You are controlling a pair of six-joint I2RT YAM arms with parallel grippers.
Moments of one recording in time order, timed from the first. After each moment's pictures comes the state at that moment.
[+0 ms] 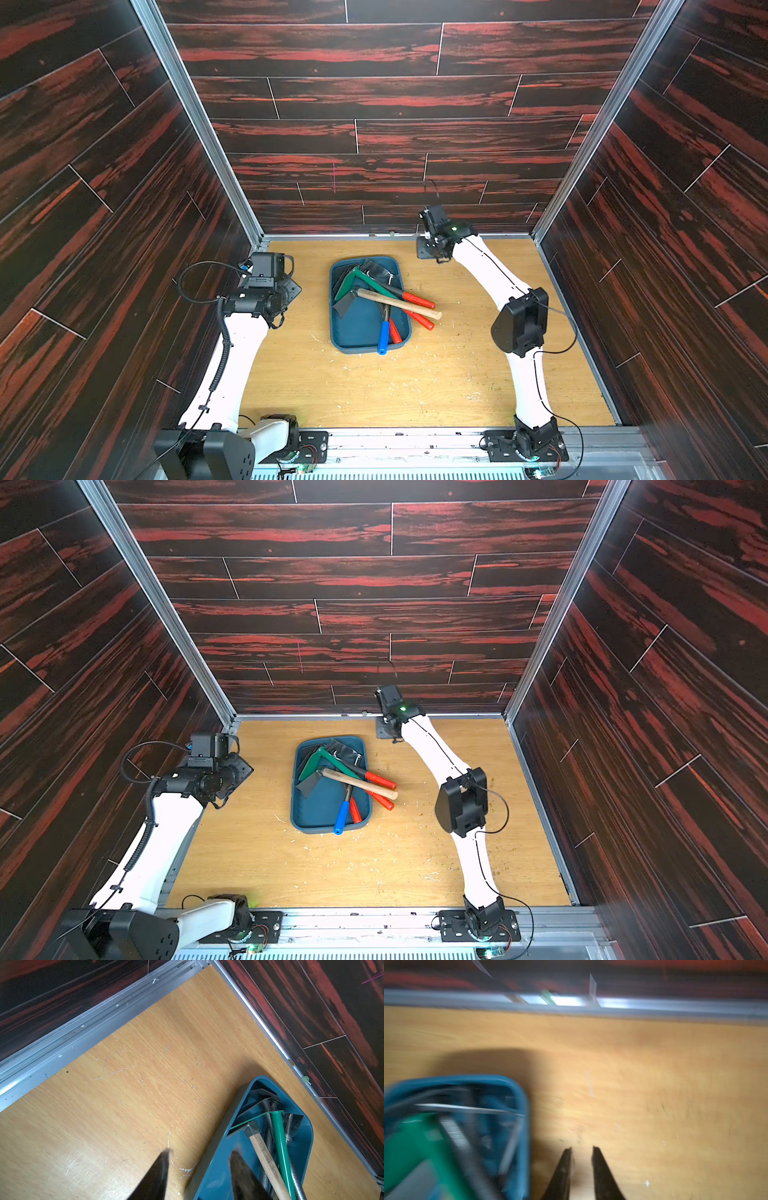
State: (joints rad) left arm -0.01 1.21 1.20 -0.85 -0.16 -0.82; right arm 0.49 2.22 2.19 -0.96 0.20 0.34
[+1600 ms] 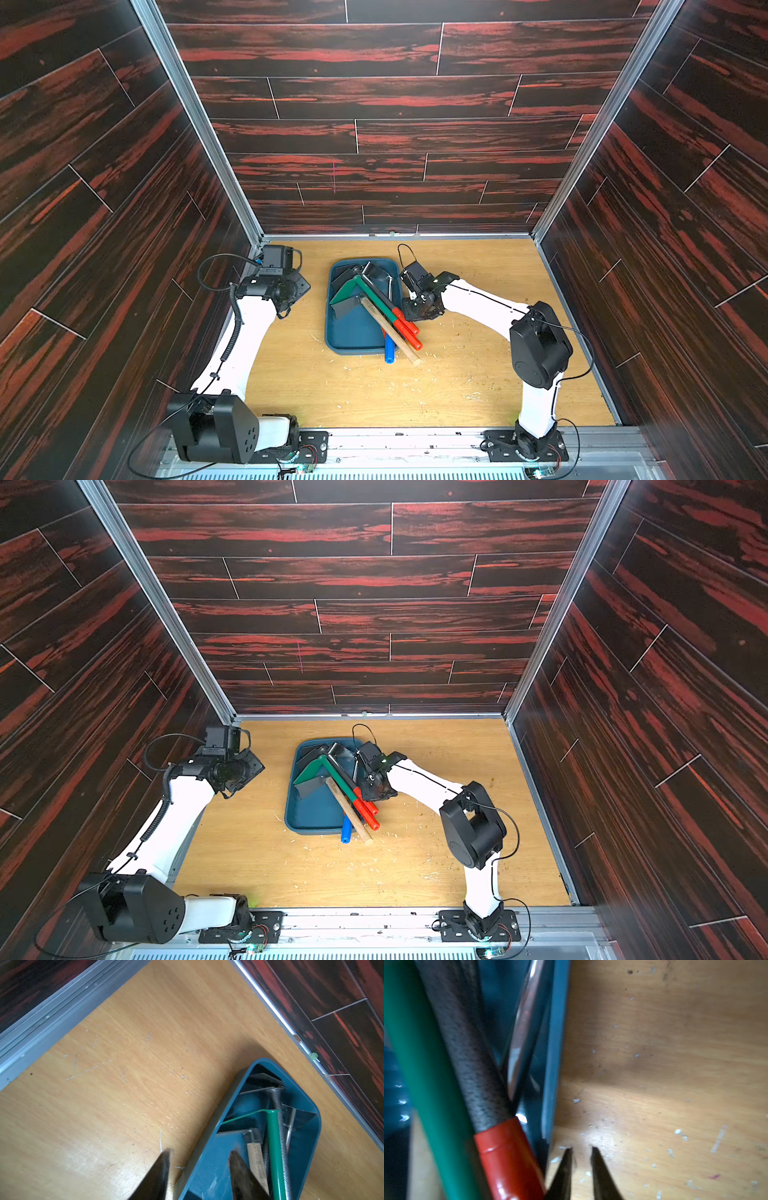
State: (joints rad) left arm -0.04 1.34 1.25 -0.83 -0.09 -0.76; right arm 0.74 1.93 1.50 -0.81 0.05 0.49
